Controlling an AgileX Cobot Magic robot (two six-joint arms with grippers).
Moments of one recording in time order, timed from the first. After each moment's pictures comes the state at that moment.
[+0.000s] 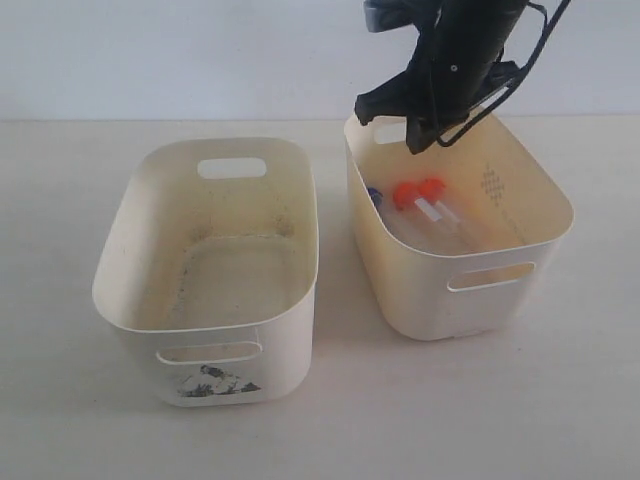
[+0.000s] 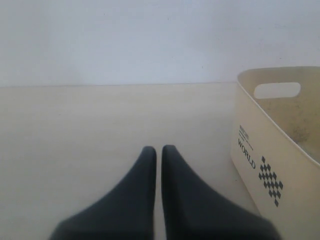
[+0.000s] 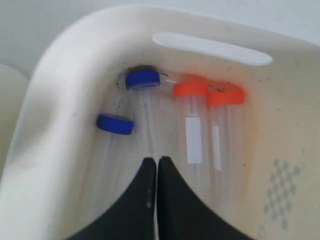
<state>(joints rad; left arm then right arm) -0.02 0.00 0.00 -0.05 0.23 0.04 0.29 1.99 -1.72 0.02 1.00 -0.02</state>
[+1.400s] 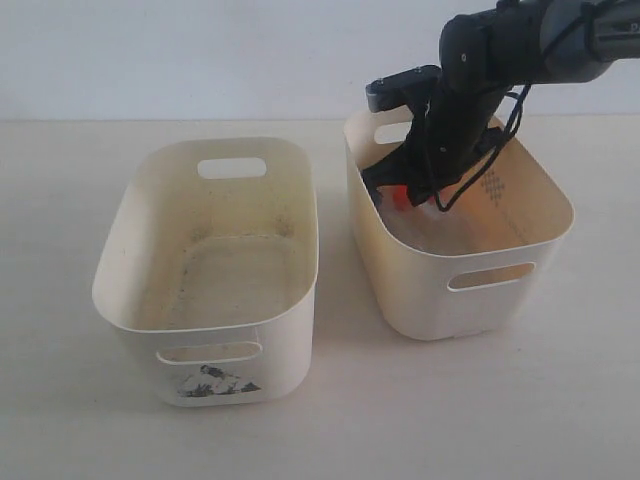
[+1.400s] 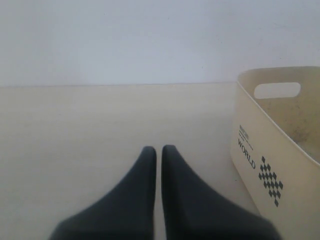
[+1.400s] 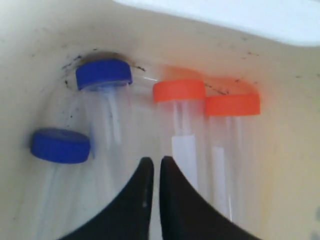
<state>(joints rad) -0.02 0.00 0.00 -0.05 0.23 0.04 0.28 2.10 -1.56 -0.04 0.73 -0.02</state>
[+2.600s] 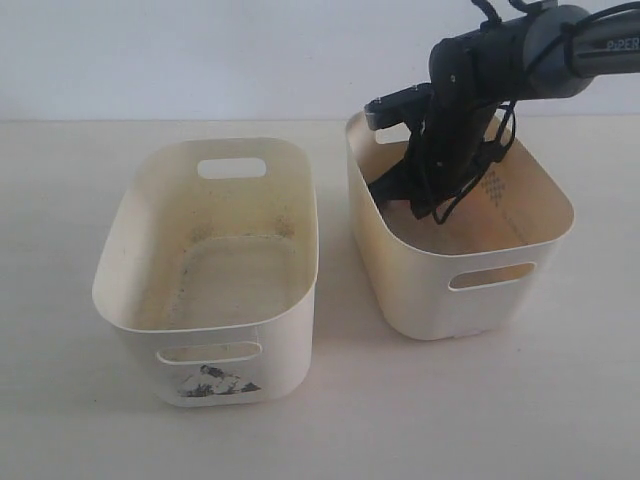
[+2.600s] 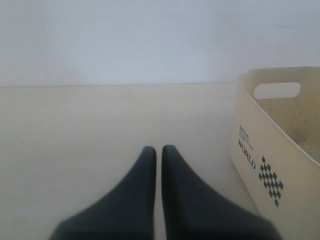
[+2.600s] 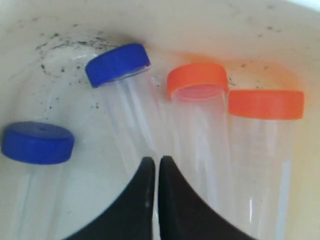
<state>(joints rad) -0.02 0.00 0.00 -0.05 0.23 0.04 0.29 2.15 -1.56 -0.10 0.75 0.04</state>
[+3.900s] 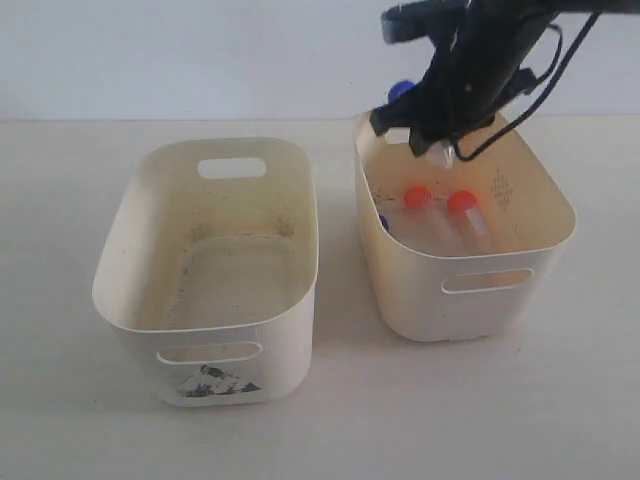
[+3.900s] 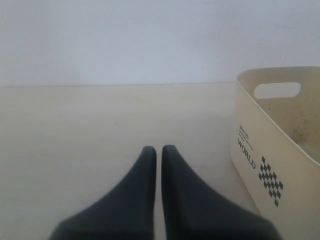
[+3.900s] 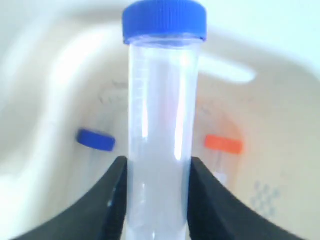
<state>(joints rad) -0.02 0.00 0.00 -0.05 0.23 0.04 0.28 1.92 -1.55 -0.05 0.80 0.02</state>
